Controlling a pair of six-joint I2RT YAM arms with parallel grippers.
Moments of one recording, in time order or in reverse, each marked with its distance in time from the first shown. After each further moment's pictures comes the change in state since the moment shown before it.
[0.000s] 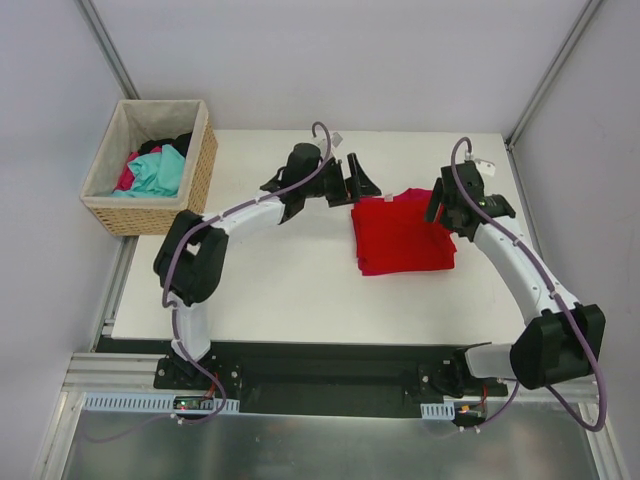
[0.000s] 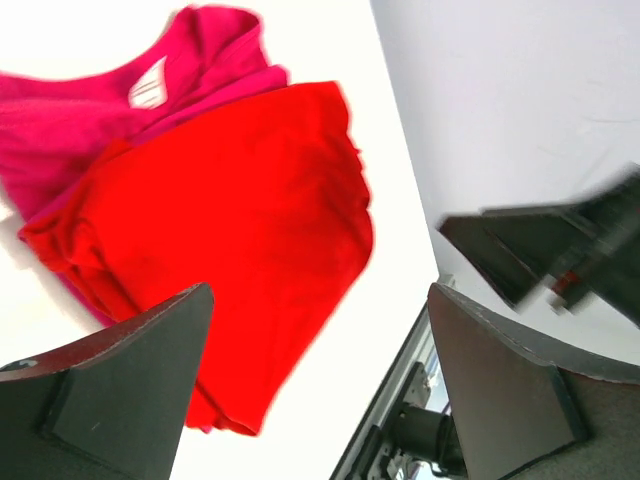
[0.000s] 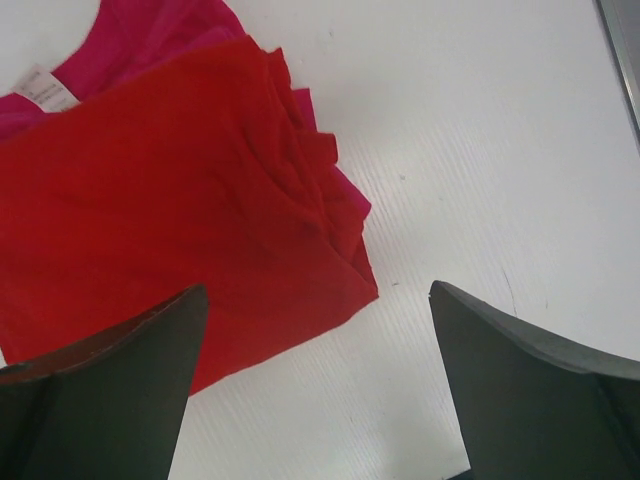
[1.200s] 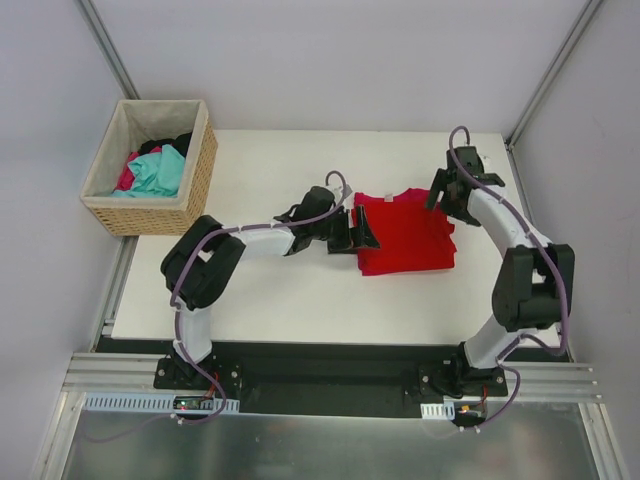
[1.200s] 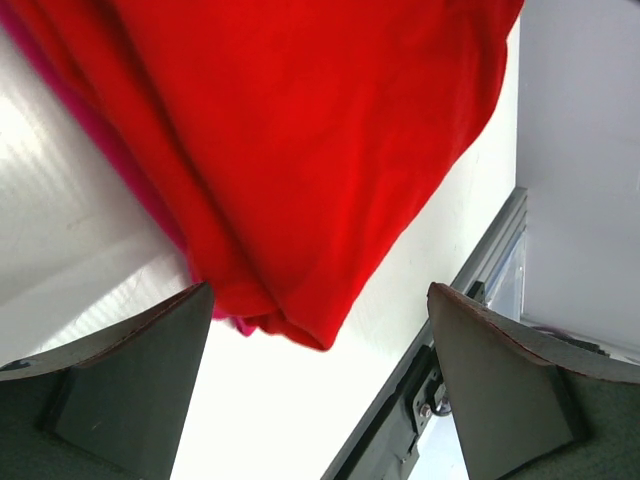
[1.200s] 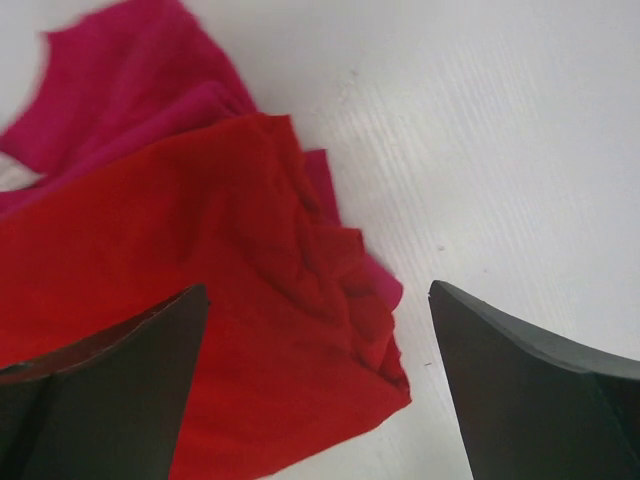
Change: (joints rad) left arm -0.117 -0.024 -0.248 0.013 -0.028 0.019; right arm -0.145 0.371 0.150 0.114 -0.127 -0.058
